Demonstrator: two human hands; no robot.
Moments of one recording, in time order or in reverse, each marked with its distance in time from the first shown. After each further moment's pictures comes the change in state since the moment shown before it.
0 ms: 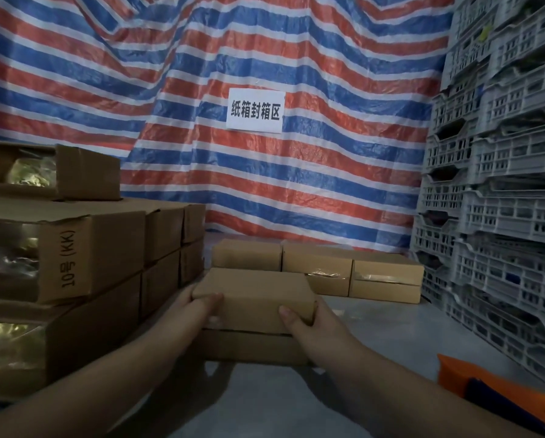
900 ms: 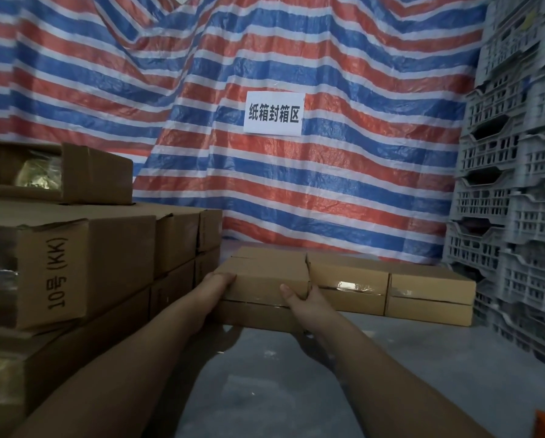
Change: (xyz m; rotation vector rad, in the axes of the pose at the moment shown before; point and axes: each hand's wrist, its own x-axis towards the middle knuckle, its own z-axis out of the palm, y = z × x) left_hand 0.124 0.006 0.007 0.058 -0.036 -0.077; right_hand 0.152 0.021 0.043 0.019 0.054 0.023
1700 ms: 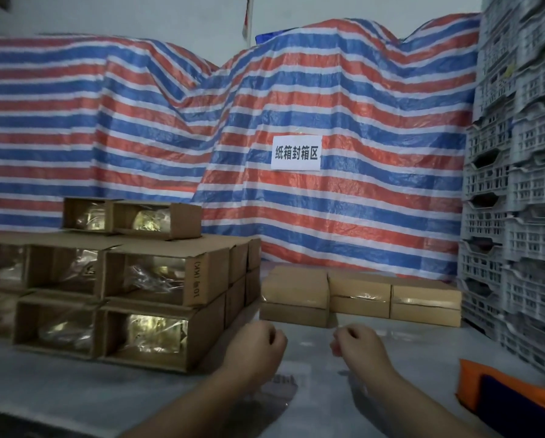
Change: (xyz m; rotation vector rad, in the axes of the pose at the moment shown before) left_hand -0.232 -0.025 -0.025 0.671 0.091 0.505; right_hand -0.190 -0.027 -0.023 -0.062 0.187 0.006
